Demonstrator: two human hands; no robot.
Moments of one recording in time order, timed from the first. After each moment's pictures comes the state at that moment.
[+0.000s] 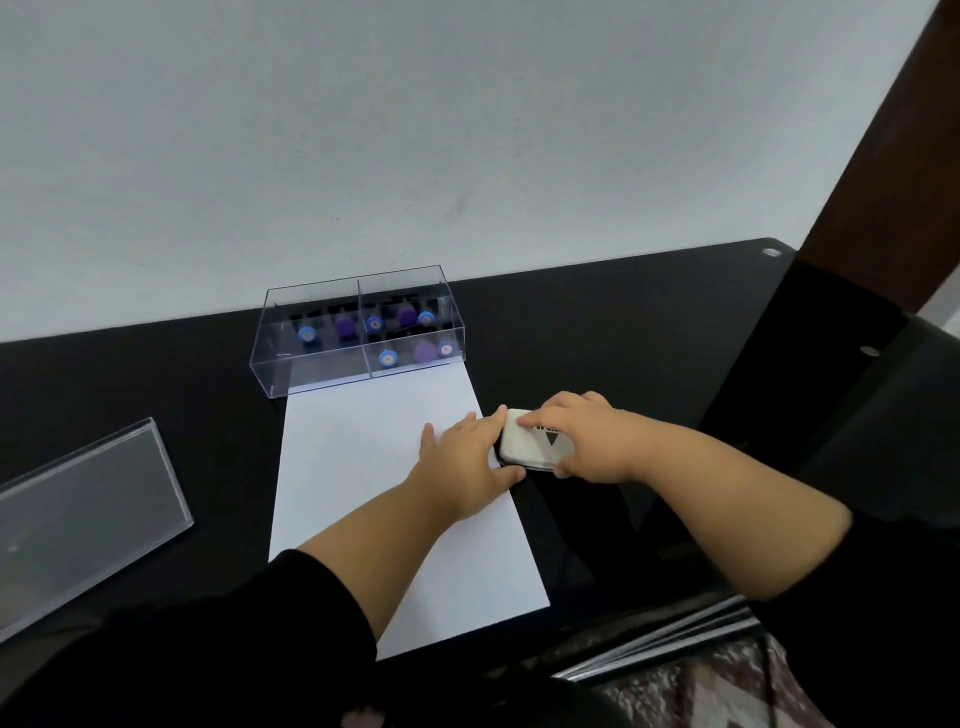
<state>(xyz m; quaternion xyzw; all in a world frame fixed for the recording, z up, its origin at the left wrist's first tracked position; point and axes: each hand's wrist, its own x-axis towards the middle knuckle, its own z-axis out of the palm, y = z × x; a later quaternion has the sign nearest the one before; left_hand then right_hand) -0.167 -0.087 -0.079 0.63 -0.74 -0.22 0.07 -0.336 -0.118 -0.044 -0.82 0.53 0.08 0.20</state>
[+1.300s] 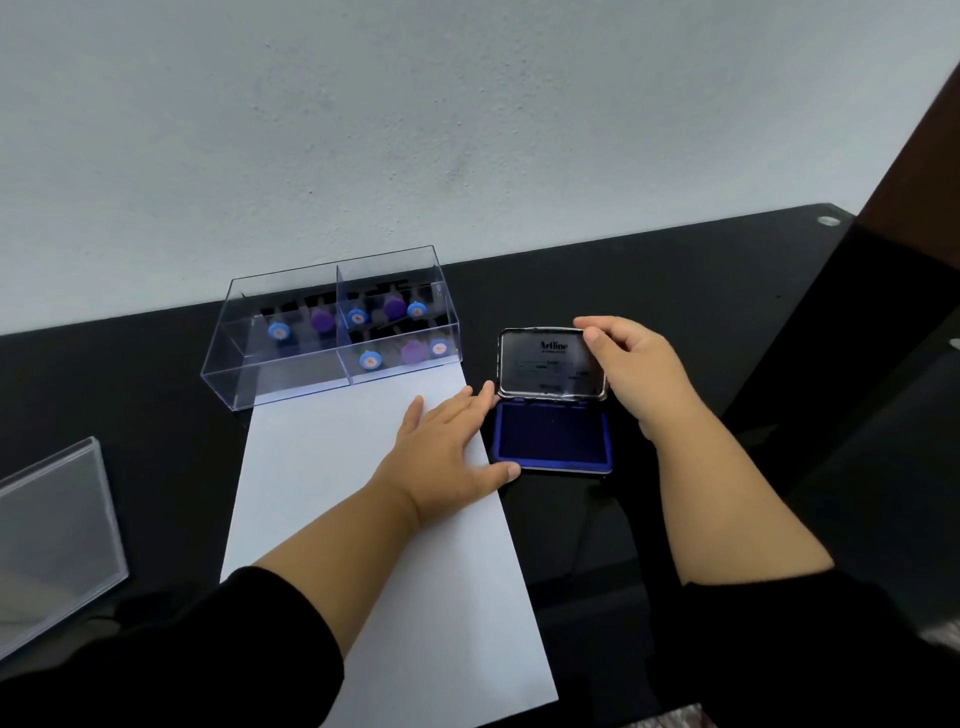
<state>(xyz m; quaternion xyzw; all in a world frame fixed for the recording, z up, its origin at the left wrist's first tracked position) -0.147 -0.134 -0.098 0.59 -0.77 -0.21 0.11 -0.350 -0.197 -0.072 -0.55 0.59 -0.45 0.39</state>
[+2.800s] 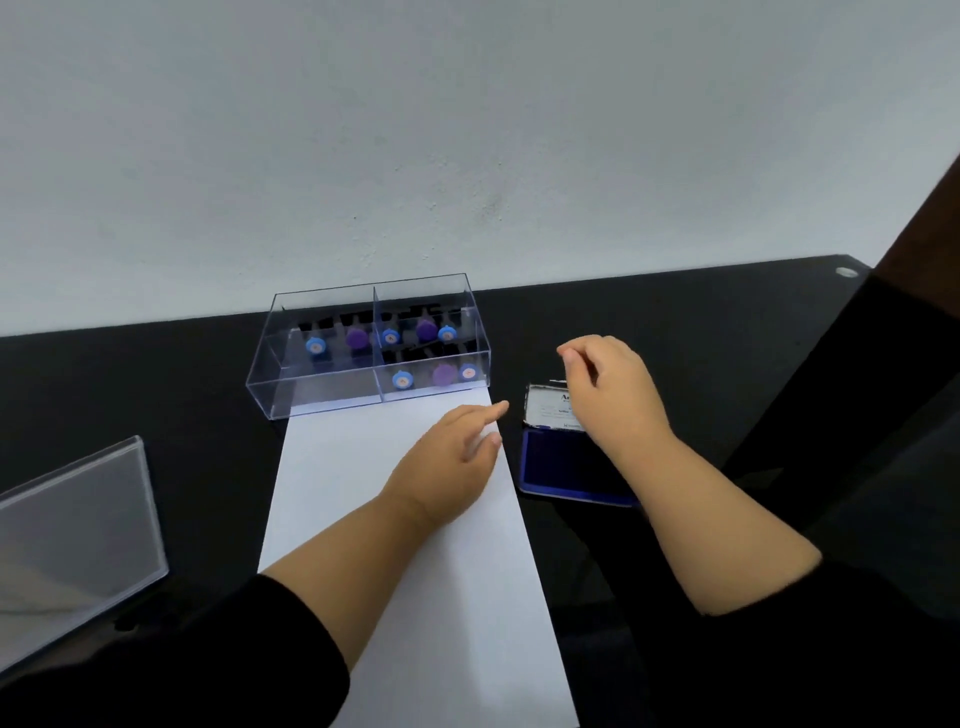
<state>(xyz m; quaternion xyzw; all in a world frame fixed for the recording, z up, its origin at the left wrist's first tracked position) -0.139 -0.132 -0.082 0.62 -0.70 -0.24 0.26 -0.308 -0.192 -0.055 -0.71 0.59 -0.35 0.15</state>
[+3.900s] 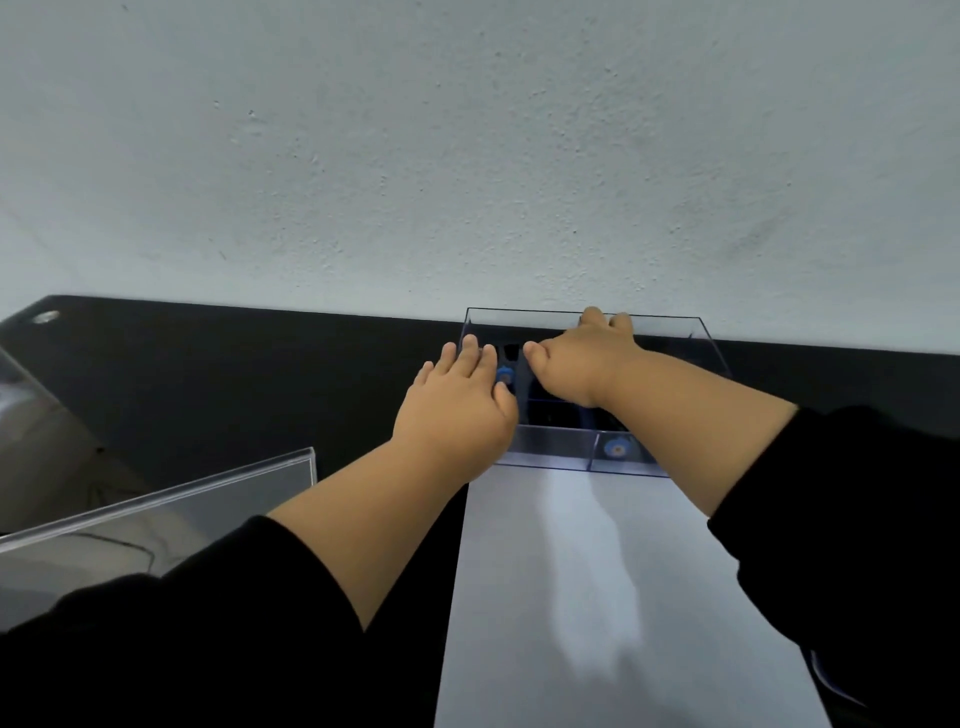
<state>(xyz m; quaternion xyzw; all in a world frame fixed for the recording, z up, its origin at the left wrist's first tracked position) 0.034 -0.195 -0.065 0.79 -0.61 -0.06 0.11 -0.072 -0.295 -0.037 -0.88 0.46 0.10 0.01</state>
